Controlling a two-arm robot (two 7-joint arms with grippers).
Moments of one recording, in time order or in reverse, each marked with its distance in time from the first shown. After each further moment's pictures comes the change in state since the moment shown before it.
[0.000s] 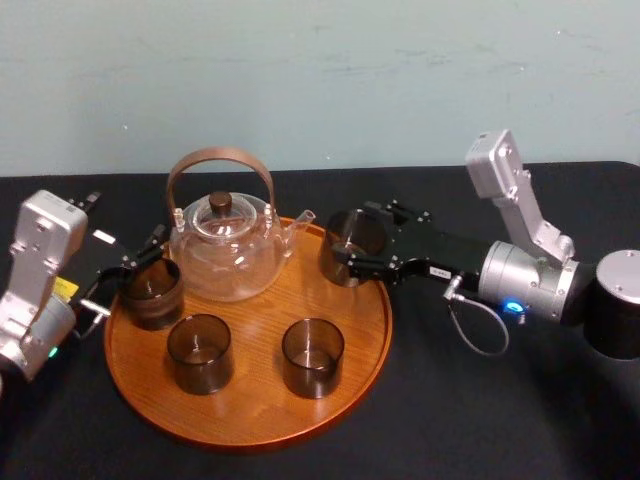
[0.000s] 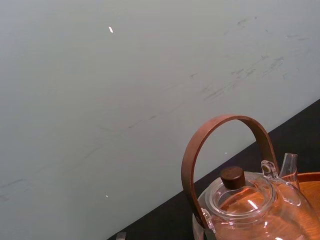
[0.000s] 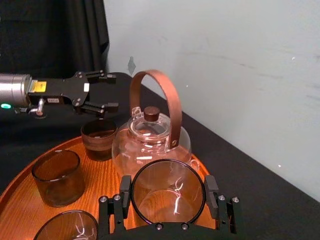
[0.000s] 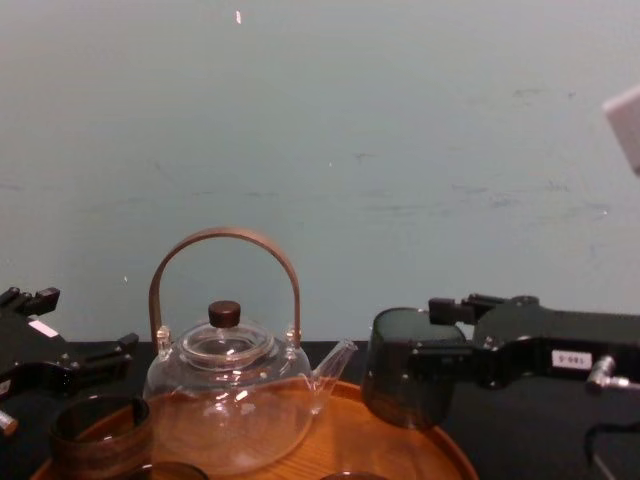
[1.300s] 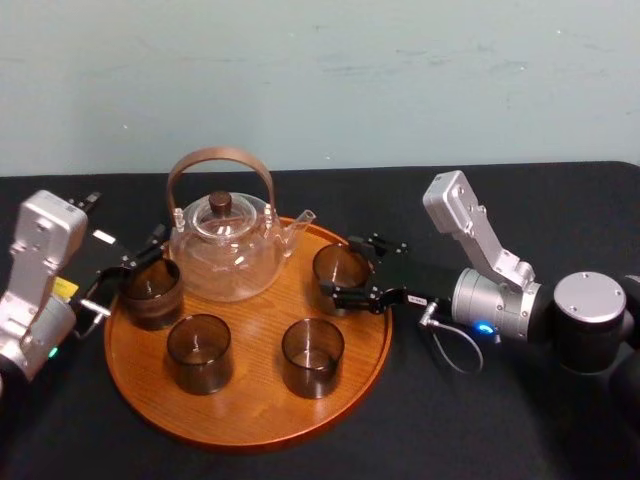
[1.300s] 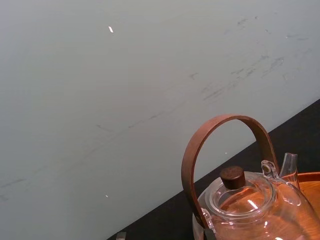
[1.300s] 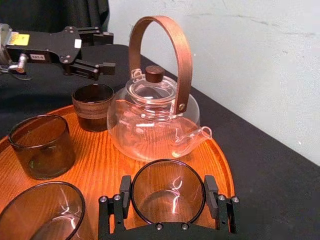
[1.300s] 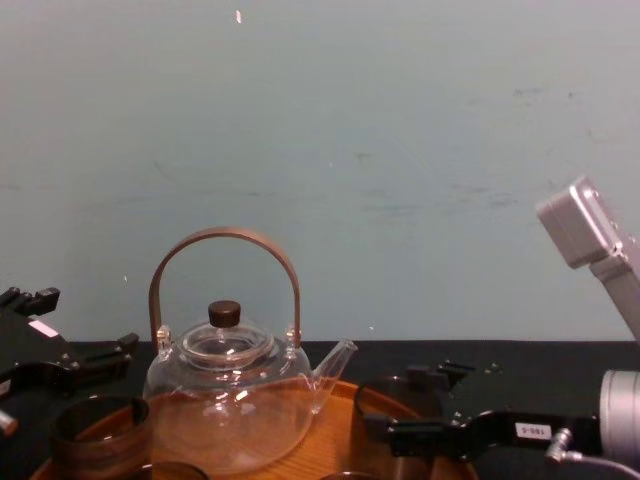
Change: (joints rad) left arm 0.000 0.000 0.000 0.000 0.000 0.000 0.000; right arm 0.062 -0.089 -0.057 0.223 -0.090 -0.090 0.019
